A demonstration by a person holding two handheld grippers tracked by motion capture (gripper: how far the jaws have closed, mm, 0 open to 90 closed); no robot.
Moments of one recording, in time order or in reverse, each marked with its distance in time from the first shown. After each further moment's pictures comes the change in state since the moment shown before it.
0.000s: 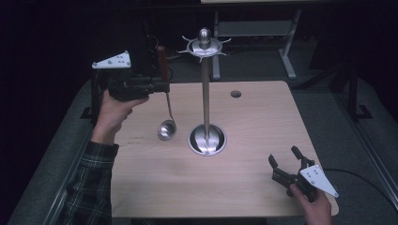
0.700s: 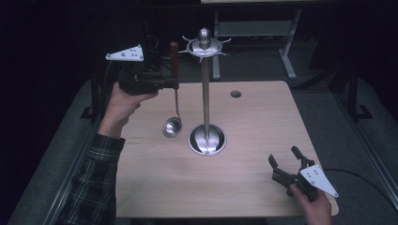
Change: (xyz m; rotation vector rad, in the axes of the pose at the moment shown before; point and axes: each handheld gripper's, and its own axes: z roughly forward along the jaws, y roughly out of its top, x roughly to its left) left arm 0.002 0.015 0.023 0.047 -0.037 0.018; right arm 0.000 0.000 0.000 0.000 0.001 -0.001
